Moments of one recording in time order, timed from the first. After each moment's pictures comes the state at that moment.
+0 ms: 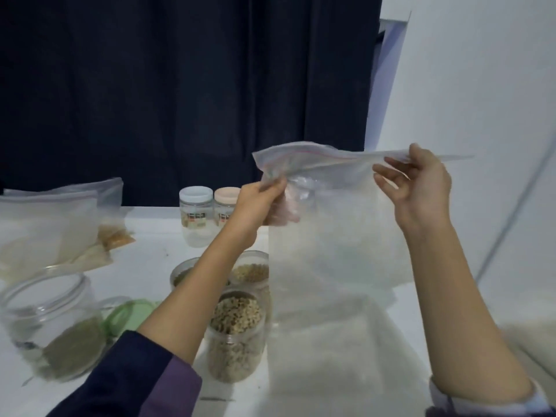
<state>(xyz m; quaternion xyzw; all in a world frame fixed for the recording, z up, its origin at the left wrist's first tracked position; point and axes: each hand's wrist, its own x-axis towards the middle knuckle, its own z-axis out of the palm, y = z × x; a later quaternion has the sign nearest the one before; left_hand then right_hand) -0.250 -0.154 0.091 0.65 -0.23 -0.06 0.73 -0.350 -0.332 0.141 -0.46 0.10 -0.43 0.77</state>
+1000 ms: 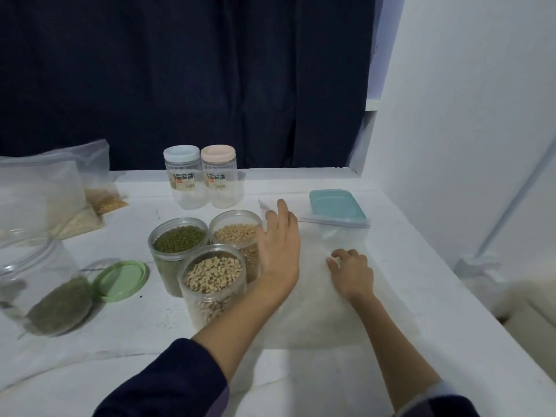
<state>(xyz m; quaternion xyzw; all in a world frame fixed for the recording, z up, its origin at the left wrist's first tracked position) -0.283 -0.236 -0.060 0.95 -0.20 0.22 -0.01 -0.318 -0.377 -0.125 -0.94 0.27 -0.11 0.19</state>
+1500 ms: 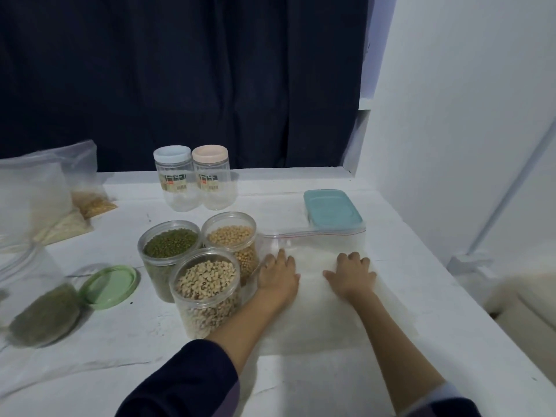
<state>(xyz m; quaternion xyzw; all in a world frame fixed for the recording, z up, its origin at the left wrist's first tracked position) -0.255 -0.243 -0.133 0.96 -0.29 -0.04 0.02 -0.318 -0.381 -0.120 -0.94 0.32 0.00 0.11</state>
